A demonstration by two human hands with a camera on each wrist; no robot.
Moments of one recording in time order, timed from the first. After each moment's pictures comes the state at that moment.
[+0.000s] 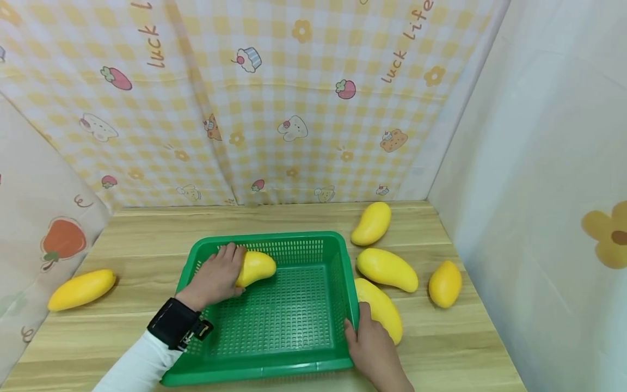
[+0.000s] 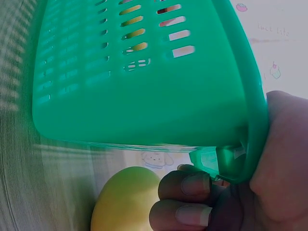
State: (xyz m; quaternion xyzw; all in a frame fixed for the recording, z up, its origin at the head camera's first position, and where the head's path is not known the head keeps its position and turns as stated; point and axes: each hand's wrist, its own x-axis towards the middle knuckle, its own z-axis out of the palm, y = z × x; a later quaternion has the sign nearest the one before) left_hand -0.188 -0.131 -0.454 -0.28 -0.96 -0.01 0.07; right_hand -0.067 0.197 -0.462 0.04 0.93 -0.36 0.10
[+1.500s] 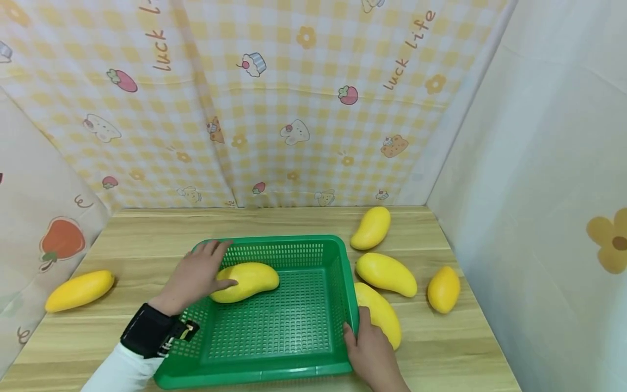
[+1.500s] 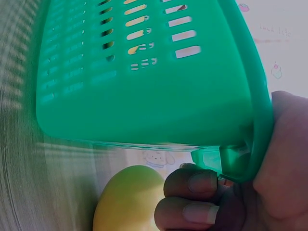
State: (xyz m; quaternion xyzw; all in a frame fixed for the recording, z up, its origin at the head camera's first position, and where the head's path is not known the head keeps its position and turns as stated) left_hand -0.173 -0.154 -0.420 -0.23 -0.97 -0.04 0.11; right_hand -0.064 0.195 -0.463 0.04 0.93 -0.37 0.09
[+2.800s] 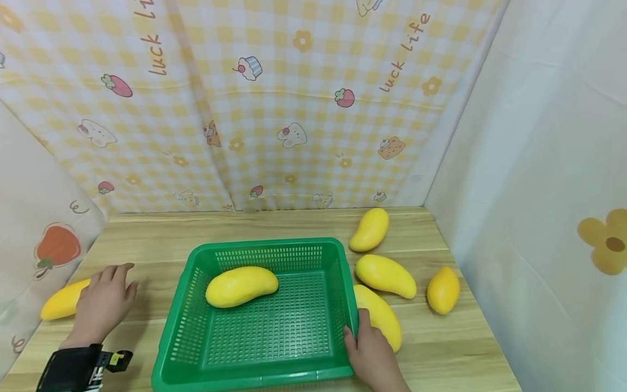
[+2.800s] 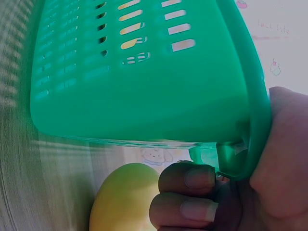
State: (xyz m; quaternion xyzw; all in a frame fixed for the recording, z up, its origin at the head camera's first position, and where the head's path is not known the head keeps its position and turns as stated) left_hand -0.149 -0.294 -0.459 -0.01 -0.98 -0.11 0.16; right_hand -0.064 0.197 -0.464 0.03 0.93 -0.36 0.09
